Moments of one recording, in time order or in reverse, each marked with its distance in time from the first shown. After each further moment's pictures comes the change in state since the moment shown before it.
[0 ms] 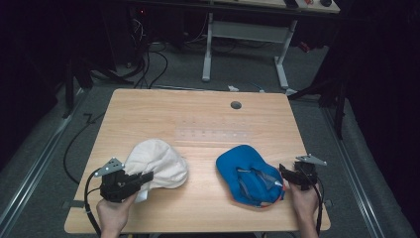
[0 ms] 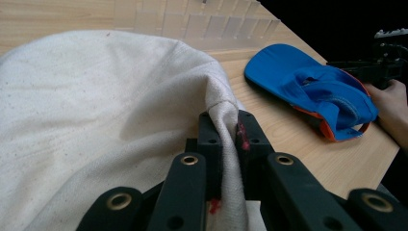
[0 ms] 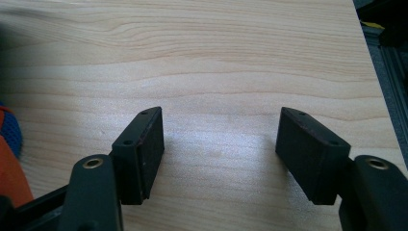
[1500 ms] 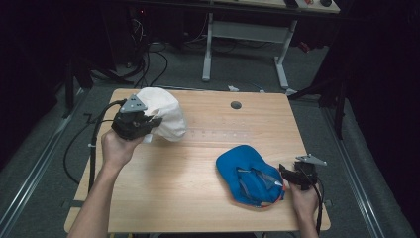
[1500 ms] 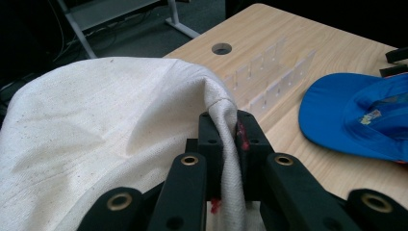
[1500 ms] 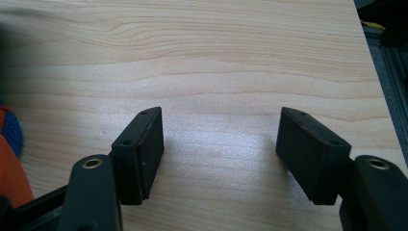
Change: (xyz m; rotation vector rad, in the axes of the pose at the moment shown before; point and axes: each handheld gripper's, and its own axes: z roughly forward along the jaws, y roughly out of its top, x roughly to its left) left arm -0.003 0.159 0.039 0.081 0.119 0.450; right arm 0.000 0.000 0.000 0.001 0.002 0.003
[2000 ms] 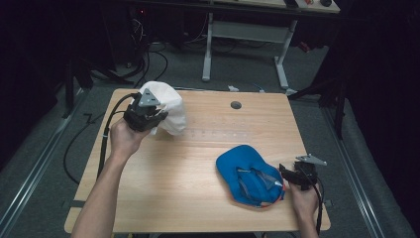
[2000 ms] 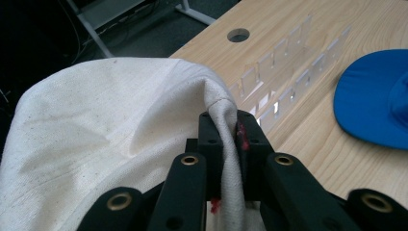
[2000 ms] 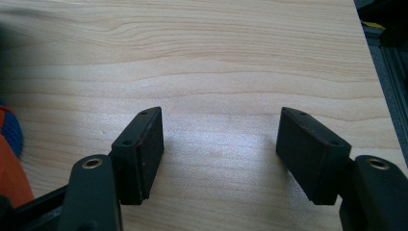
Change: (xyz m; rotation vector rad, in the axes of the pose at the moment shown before) left arm 0.001 0.013 0.031 0.072 0.056 0.082; right arm 0.000 0.000 0.000 0.000 -0.001 -0.001
